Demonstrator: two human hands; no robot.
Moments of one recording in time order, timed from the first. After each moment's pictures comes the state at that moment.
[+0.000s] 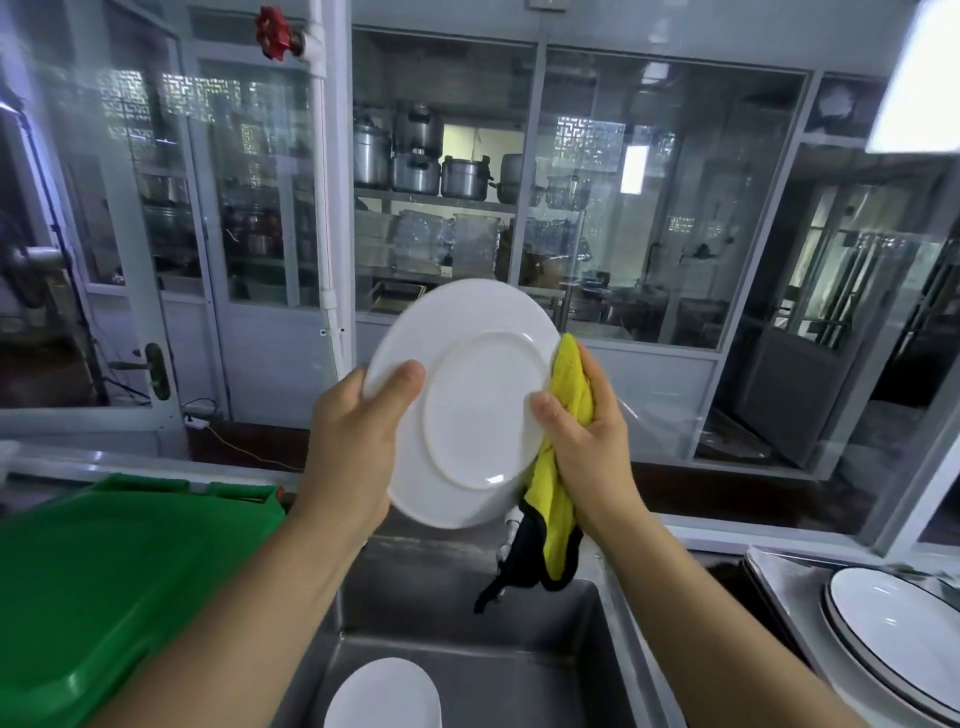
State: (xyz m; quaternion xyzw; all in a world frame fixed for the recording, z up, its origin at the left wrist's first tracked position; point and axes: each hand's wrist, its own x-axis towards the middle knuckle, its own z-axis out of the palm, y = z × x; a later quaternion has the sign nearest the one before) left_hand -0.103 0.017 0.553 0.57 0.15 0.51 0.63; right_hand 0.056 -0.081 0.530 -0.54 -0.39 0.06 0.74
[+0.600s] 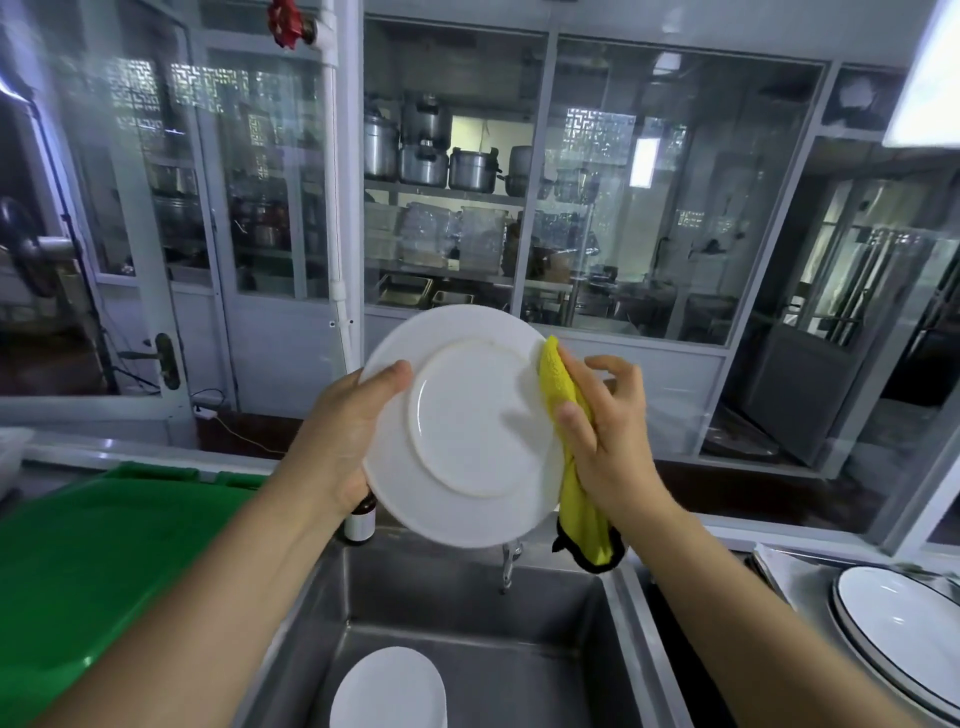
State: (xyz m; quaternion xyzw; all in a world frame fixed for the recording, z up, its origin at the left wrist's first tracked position) left_hand -0.106 0.055 0.547 0.53 0.16 0.40 0.73; right_hand 0.082 -0.085 0.518 -0.68 -0.52 -0.22 0.47
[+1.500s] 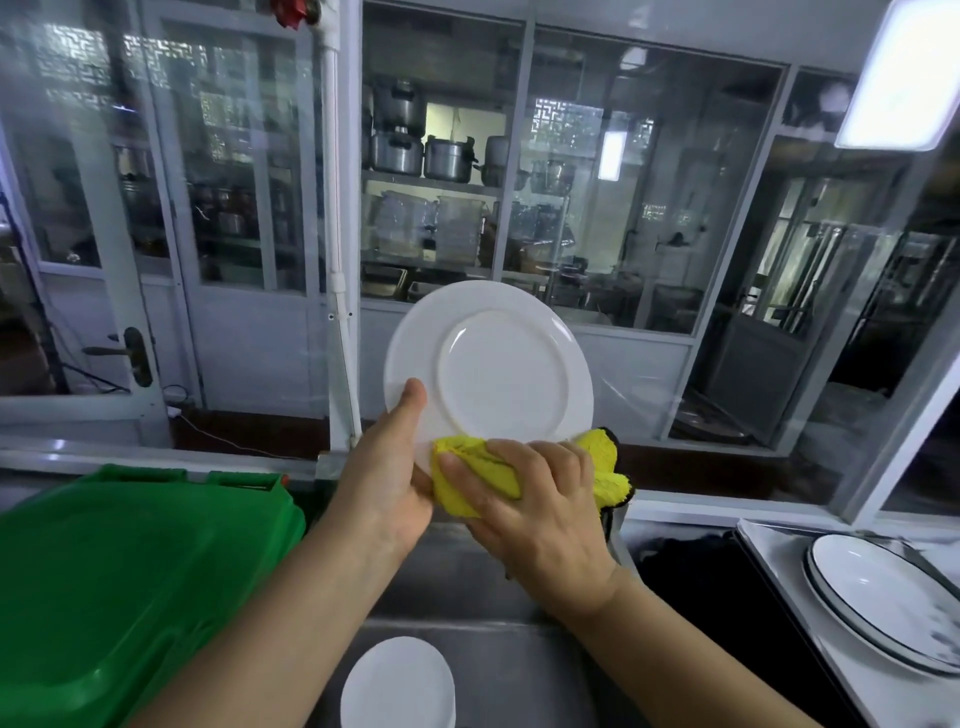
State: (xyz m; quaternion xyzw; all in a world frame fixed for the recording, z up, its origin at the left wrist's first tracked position) left_hand -0.121 0.049 0.527 0.36 0.18 0.34 0.85; right_hand -0.023 -0.053 0.472 -0.58 -0.54 -0.57 0.22
